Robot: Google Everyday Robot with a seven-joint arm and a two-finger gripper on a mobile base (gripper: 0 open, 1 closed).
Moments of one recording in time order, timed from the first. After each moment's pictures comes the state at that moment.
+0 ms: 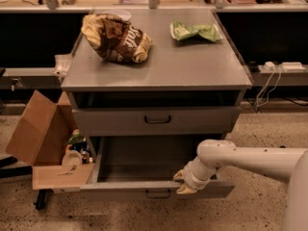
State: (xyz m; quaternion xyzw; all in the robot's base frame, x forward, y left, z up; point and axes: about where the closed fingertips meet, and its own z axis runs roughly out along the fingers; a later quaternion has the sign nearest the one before) arm 0.475 -0.120 0.416 -0.74 0.64 0.16 0.12
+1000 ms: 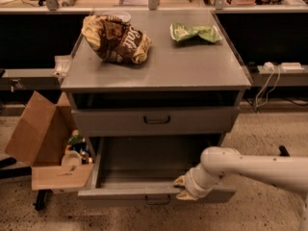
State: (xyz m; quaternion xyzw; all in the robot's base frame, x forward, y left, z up) arm 0.445 -0.118 0.421 -0.73 0.65 0.17 0.14
